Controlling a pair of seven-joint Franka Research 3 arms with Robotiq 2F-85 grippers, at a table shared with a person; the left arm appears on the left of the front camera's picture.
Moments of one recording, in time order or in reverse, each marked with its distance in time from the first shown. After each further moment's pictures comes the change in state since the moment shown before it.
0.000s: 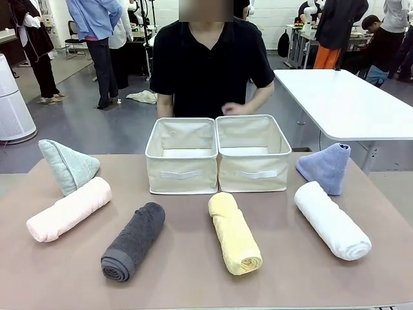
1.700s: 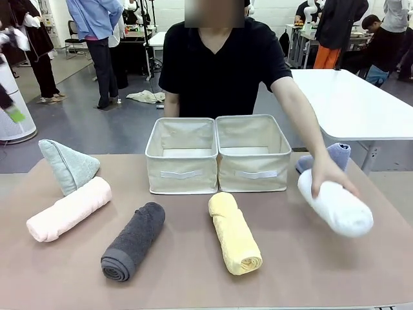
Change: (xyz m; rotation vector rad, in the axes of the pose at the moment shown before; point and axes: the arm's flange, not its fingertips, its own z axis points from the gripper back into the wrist) left arm 0.073 0.051 -0.154 0.372 0.689 0.276; right arm 0.000 0.000 0.000 -0.003 0.003 -0.002
